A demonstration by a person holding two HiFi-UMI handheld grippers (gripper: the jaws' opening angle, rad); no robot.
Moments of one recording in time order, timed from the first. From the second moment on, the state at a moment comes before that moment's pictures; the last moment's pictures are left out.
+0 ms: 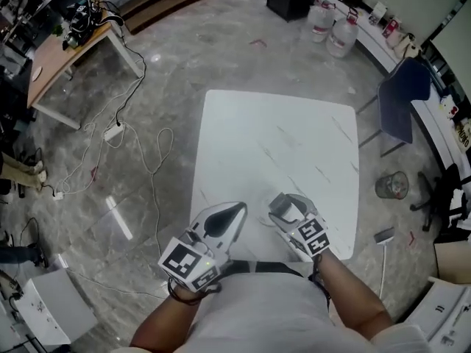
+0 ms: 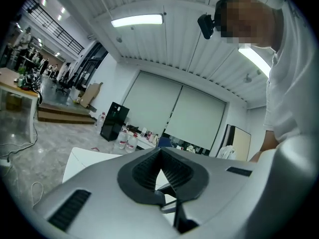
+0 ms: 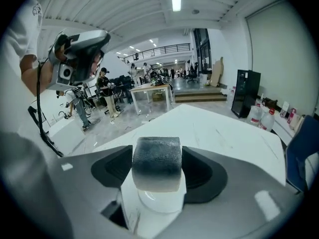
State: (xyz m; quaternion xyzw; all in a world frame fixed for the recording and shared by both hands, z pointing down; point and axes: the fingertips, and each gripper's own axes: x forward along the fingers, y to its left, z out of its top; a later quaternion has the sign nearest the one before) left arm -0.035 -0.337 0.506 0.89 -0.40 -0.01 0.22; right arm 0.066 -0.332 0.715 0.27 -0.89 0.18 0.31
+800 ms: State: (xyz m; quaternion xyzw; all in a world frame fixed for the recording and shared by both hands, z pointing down) left arm -0.064 -0.338 0.562 0.86 -0.44 -0.01 0.27; right arm 0.049 -0.341 0.866 0.21 -0.84 0.21 0.45
